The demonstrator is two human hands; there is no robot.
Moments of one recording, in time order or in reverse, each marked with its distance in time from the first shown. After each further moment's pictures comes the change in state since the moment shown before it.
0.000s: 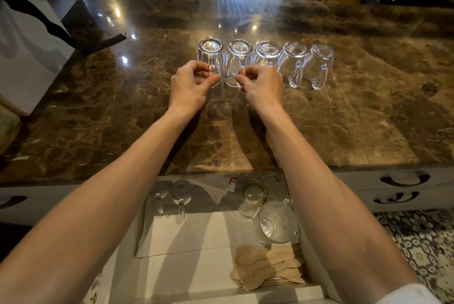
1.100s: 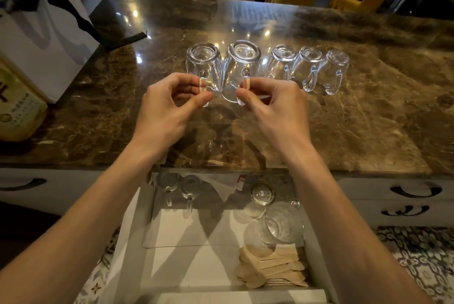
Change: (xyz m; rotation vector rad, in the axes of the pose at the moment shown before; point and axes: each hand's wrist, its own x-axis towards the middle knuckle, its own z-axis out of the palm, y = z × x) left_hand -0.079 0.024 -0.072 -0.104 0.009 0.112; right_hand -0.081 -0.033 -0.037 0.159 -0.056 -0.195
